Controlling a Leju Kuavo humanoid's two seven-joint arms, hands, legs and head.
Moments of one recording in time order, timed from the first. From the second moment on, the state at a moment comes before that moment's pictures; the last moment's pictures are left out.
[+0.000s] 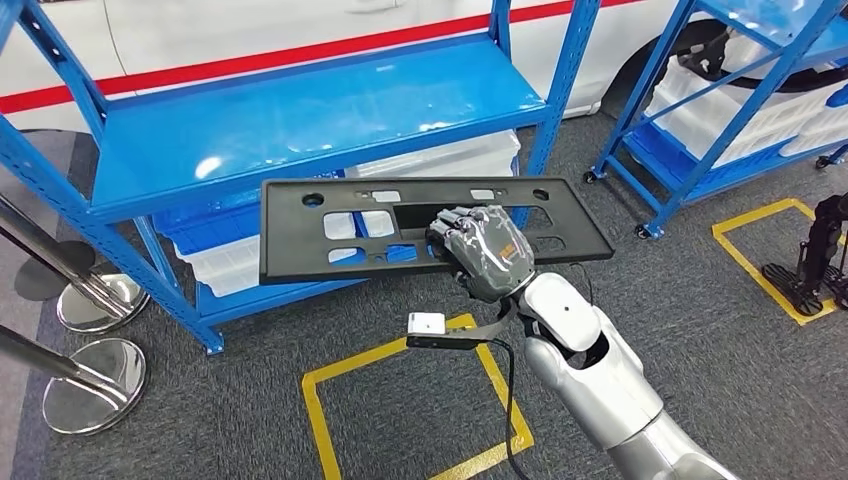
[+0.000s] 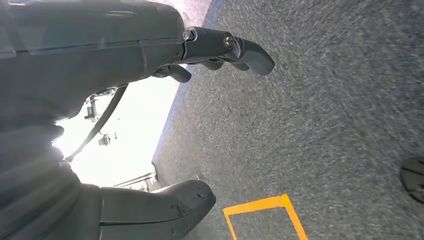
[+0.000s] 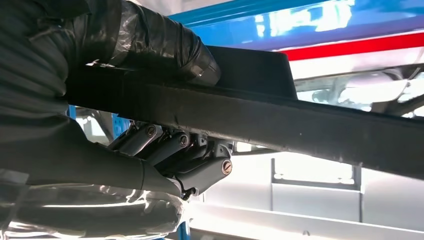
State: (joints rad) left arm -0.06 -0.17 1.20 -0.41 -1.45 -0.26 0.14; right arm -0.47 -0.21 0.52 -1.54 1.18 -0.21 -0.32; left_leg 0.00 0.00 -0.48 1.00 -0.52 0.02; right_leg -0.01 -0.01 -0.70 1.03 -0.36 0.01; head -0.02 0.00
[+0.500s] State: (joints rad) left arm -0.06 -0.19 1.22 -0.44 -1.44 -0.29 0.14; right arm -0.47 -0.21 0.52 -1.54 1.18 -0.20 -0.32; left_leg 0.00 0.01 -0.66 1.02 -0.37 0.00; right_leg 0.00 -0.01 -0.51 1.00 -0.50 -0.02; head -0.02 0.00
